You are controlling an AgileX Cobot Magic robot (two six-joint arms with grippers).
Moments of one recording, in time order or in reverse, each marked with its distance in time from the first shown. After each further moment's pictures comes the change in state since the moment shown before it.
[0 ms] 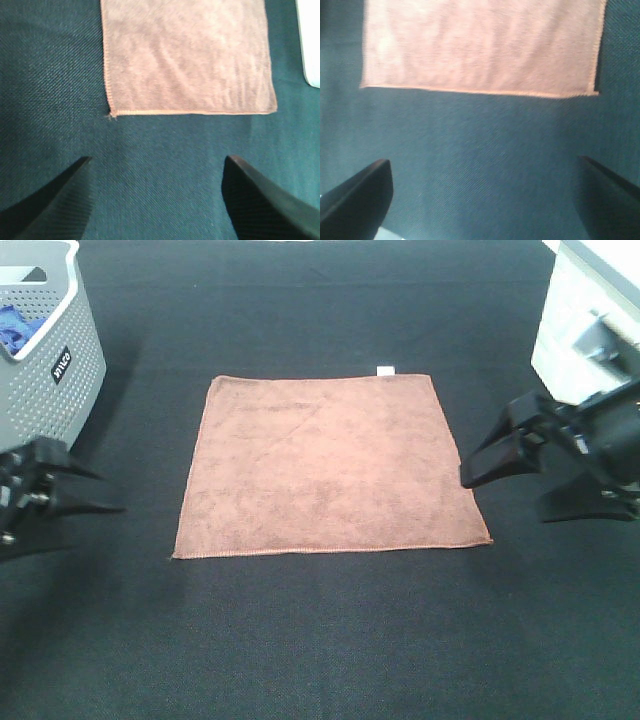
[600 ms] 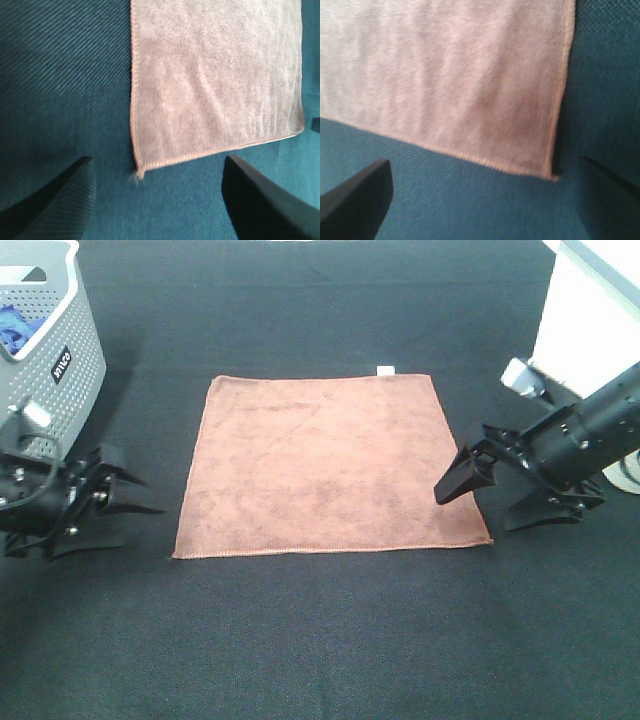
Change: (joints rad) left arm 0.000 0.394 -0.191 -0.161 0.050 0.182; right arm -0.001 0.397 -0.208 0.003 -0.040 -0.087
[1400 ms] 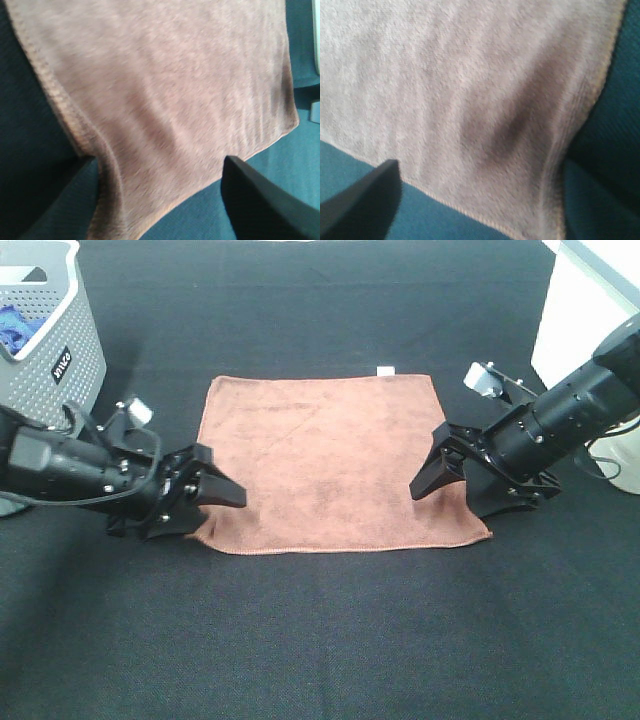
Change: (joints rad) left arm -0.179 0.225 -0.229 -0.062 0.016 0.013; right arm 0.047 0.156 -0.148 0.009 0.017 0.004
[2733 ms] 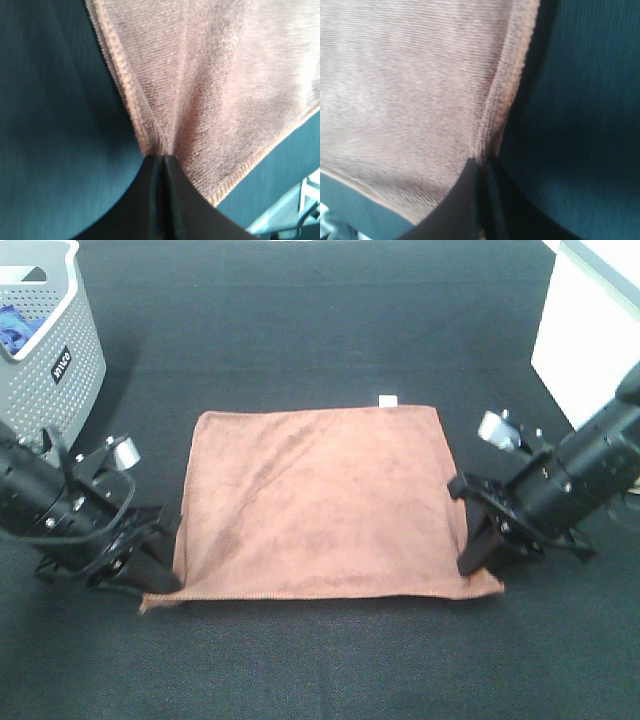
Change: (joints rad) left arm -0.007 -0.200 0.119 0.701 0.058 -0.539; right arm 0.008 -0.127 0.240 -0.071 0.036 0.111
